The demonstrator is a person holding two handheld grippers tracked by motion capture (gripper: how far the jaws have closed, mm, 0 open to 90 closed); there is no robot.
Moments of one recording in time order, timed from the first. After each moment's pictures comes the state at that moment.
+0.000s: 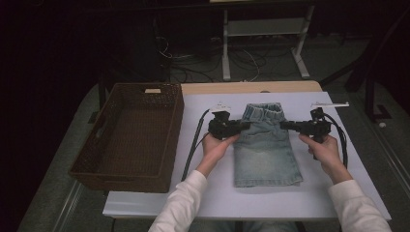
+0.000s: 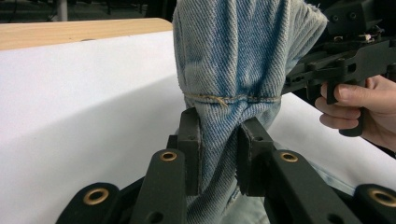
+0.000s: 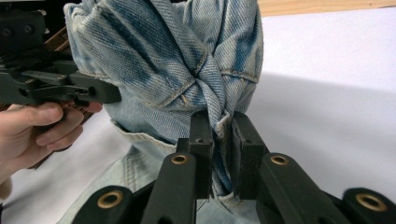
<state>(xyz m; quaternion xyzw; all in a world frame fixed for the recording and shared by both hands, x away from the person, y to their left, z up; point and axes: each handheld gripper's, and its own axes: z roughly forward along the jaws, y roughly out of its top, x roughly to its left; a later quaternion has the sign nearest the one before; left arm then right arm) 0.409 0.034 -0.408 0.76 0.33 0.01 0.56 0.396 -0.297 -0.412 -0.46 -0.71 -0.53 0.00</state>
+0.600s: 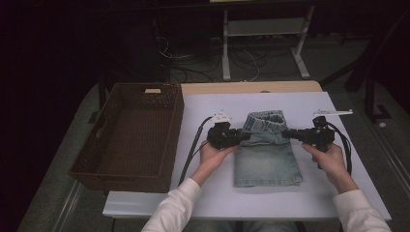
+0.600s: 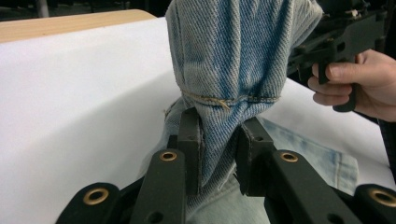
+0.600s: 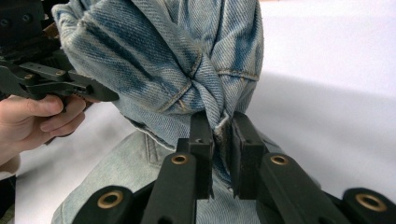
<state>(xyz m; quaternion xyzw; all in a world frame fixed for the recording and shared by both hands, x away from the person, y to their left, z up) 0.378 0.038 -0.412 0.79 0.28 0.02 0.55 0.369 -0.296 -0.413 -0.45 -0.73 -0.52 0.00</state>
